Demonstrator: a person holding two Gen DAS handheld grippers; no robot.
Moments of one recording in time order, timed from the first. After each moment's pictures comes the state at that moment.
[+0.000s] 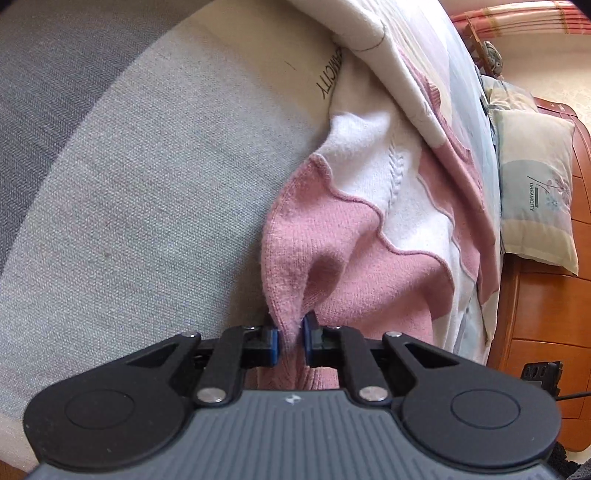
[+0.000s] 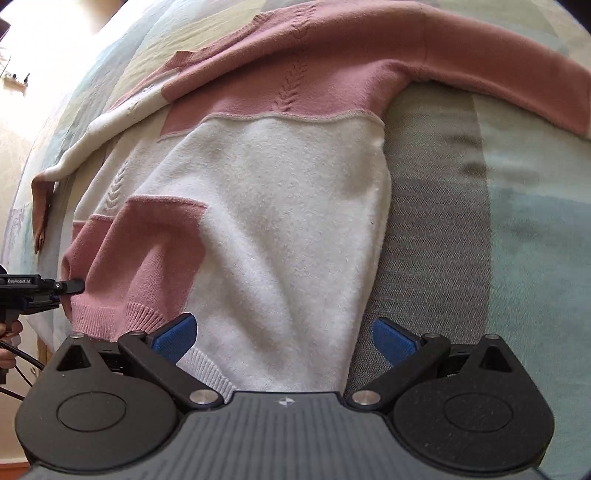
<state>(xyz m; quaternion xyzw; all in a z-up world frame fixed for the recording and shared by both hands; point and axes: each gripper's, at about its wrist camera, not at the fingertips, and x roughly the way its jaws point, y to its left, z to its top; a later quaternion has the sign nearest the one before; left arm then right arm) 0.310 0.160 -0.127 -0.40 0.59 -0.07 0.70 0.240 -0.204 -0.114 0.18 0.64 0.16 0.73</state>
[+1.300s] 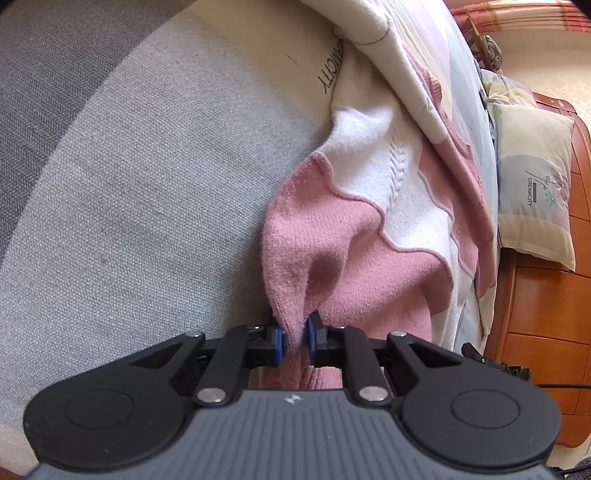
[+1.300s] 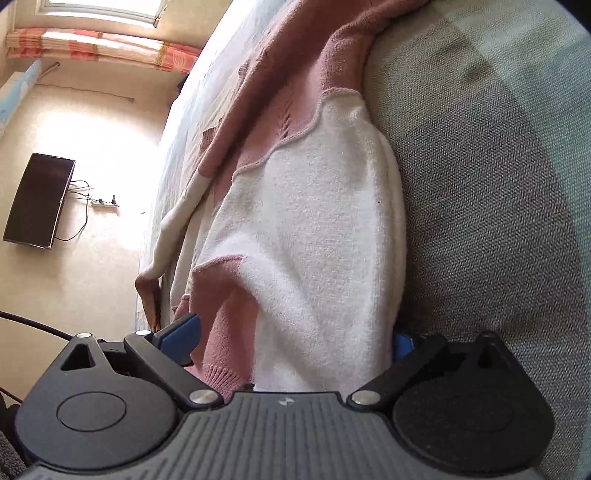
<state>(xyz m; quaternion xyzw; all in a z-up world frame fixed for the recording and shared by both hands) 0.318 0.157 -0.130 -0.40 0.60 -0.08 0.69 0.229 -0.232 -0.176 0.42 0.52 0.23 0.71</state>
